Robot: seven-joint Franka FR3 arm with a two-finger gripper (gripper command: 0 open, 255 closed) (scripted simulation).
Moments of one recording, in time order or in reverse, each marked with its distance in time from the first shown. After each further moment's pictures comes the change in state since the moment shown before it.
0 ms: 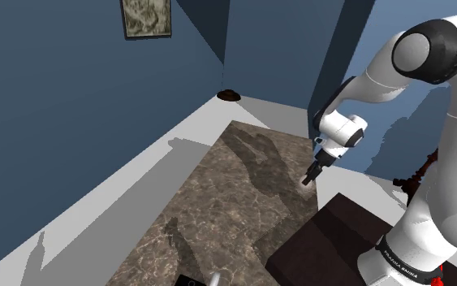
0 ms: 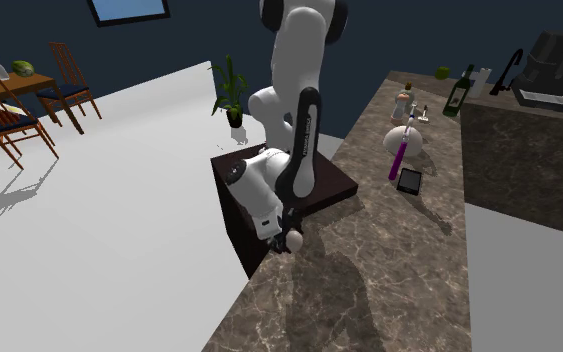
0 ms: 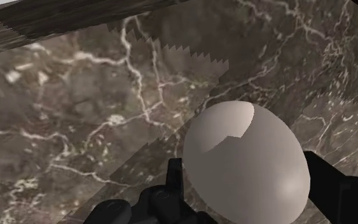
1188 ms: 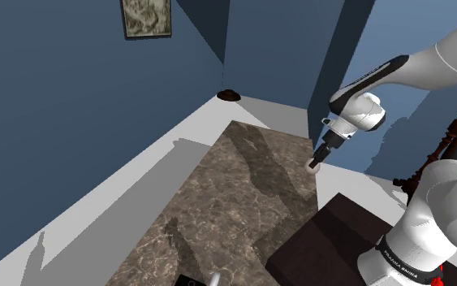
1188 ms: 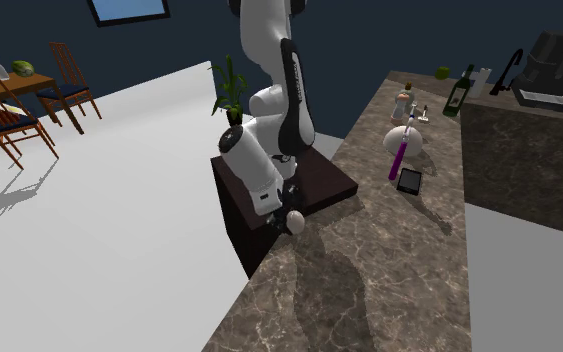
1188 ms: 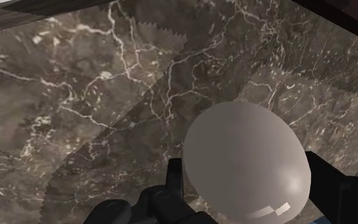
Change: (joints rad) arm 0.066 -0.411 -0.128 -0.071 -0.521 0.022 0.431
